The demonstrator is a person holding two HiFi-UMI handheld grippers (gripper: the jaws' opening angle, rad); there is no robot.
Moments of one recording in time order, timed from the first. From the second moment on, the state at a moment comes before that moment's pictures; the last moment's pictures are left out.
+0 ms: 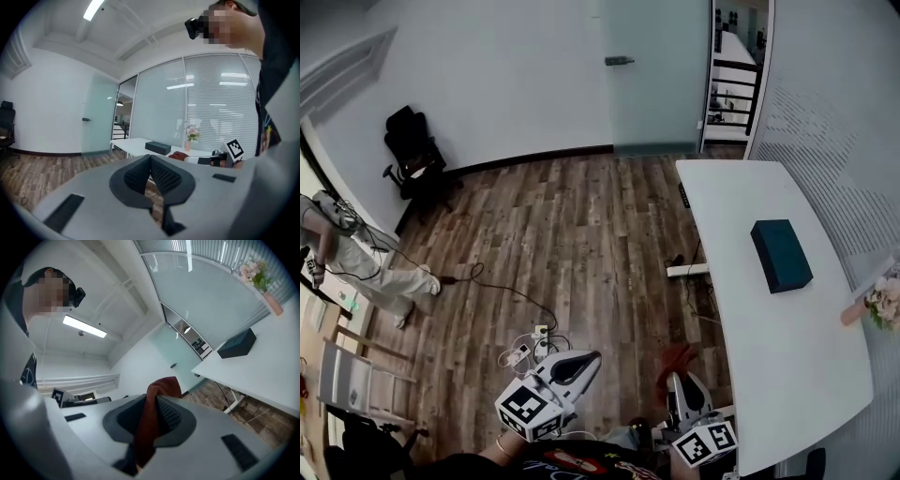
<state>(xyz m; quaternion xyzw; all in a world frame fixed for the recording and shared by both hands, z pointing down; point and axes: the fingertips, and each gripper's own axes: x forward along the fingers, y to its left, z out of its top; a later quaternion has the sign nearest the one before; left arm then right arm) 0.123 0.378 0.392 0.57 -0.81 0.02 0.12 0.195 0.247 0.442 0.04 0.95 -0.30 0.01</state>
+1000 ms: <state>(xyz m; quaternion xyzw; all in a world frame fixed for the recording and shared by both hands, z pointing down) 0.112 0.249 0.387 0.63 -0.77 -0.01 0.11 0.216 0.133 0.428 -0.03 0.96 -0.28 0.03</state>
